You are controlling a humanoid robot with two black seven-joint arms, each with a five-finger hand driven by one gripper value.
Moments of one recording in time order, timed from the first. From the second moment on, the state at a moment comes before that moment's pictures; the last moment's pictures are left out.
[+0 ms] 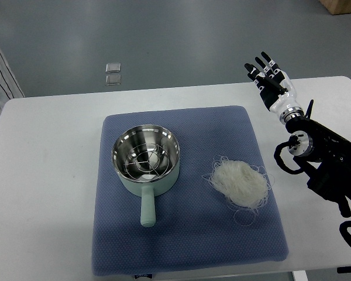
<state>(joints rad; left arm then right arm) 0.01 0.00 -0.01 -0.11 0.02 0.04 0.06 0.77 -0.12 0.77 0.51 -0.08 0.16 0.43</state>
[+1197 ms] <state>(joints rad) 0.00 0.00 -0.02 -0.11 0.02 0.04 0.06 0.77 -0.12 0.77 0.51 -0.08 0.16 0.43</state>
